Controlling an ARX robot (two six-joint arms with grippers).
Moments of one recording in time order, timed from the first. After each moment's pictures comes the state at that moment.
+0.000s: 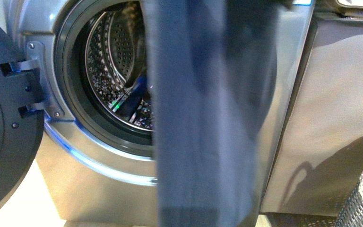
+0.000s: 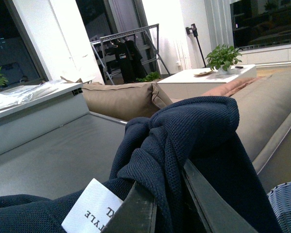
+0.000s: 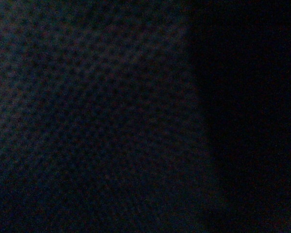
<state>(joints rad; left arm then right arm) -0.43 1.76 2.48 -0.43 0.30 0.26 0.31 1.61 1.03 0.79 -0.60 0.46</state>
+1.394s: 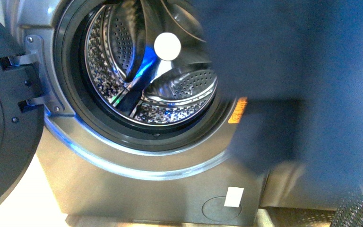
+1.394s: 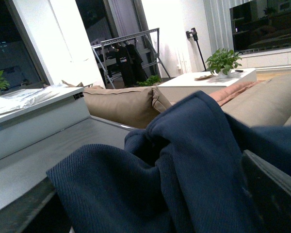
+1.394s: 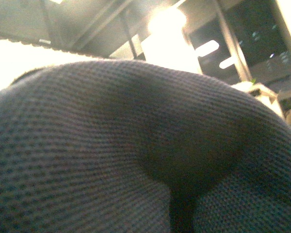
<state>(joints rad) -0.43 1.76 2.49 -0.43 0.30 0.26 -0.04 1.31 1.08 0.95 -0.35 0.62</state>
